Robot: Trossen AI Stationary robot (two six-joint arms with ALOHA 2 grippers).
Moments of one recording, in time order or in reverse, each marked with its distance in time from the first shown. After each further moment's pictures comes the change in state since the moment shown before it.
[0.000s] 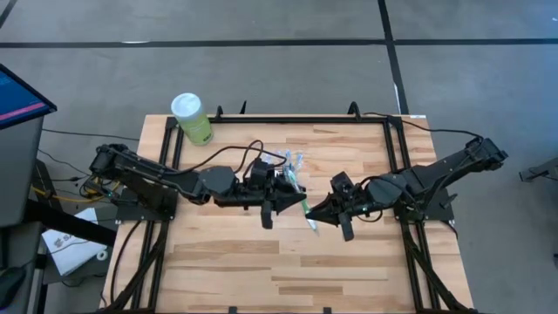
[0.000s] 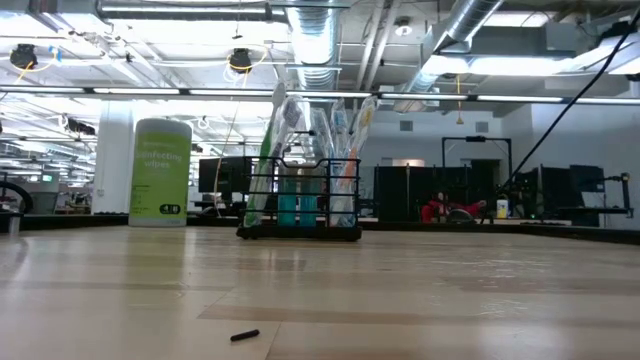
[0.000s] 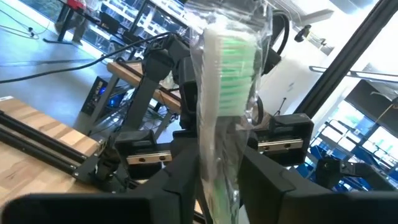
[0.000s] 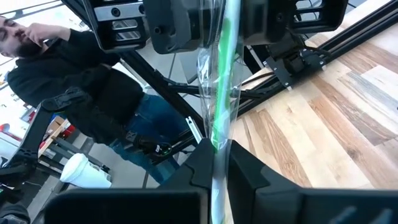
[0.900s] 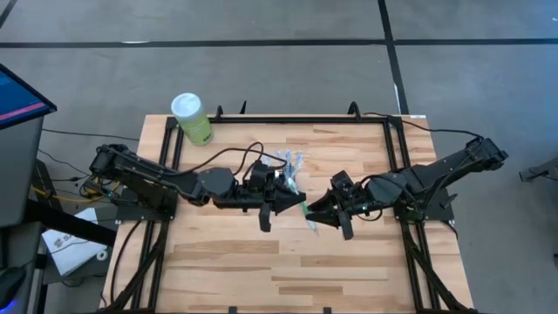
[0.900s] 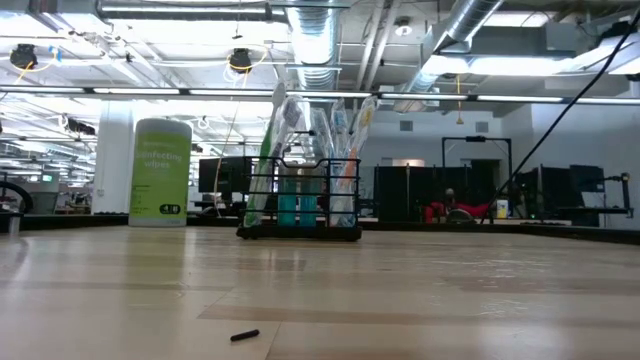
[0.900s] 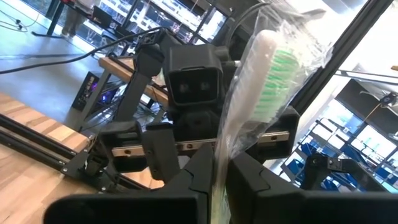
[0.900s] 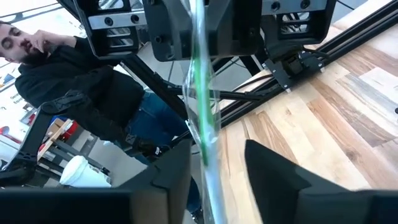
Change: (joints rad) left arm -0.013 0.000 -0.001 0.004 0.020 -0.018; right arm -0.008 -0.003 0.000 0.002 0.000 0.001
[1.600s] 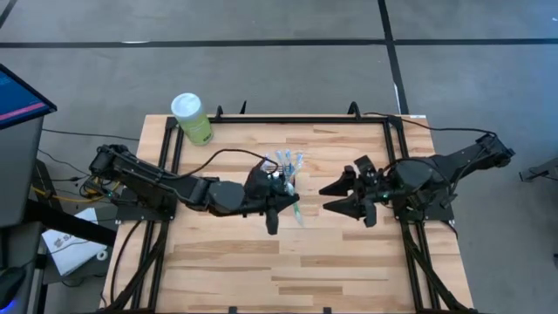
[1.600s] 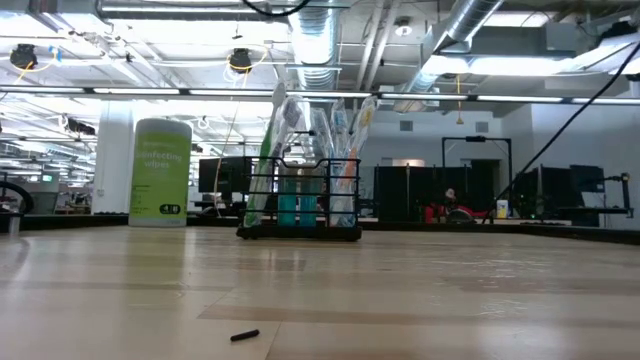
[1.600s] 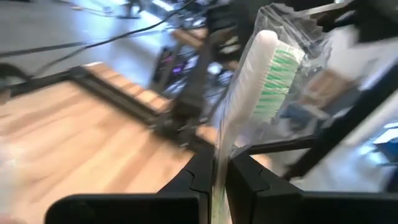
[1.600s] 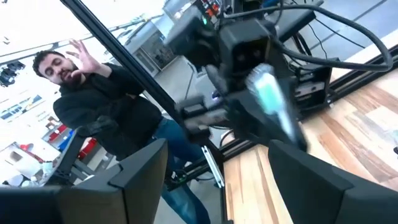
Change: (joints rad) left arm -0.040 0.000 0.000 -0.289 -0.238 -0.001; right arm 0.000 -0.139 0.000 -0.001 0.026 -0.048
